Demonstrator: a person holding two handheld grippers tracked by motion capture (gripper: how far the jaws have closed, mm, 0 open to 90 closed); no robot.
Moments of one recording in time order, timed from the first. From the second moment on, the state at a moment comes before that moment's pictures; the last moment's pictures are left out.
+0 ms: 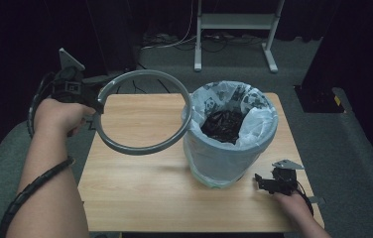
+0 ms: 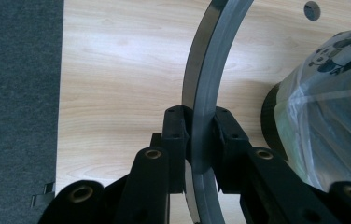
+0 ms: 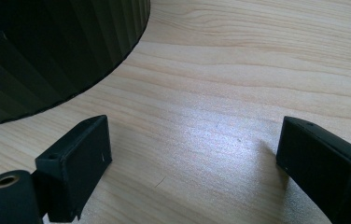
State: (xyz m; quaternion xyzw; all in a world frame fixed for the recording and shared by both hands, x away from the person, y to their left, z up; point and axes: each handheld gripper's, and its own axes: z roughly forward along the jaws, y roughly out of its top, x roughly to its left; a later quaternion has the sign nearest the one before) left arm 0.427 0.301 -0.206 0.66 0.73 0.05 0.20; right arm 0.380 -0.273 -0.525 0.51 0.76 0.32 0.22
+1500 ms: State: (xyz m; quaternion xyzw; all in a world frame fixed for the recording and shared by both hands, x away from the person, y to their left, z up) left arm 0.428 0.322 -0.302 0.65 0.73 0.04 0.18; right arm 0.380 -0.273 -0.525 0.51 0.77 0.33 0.22
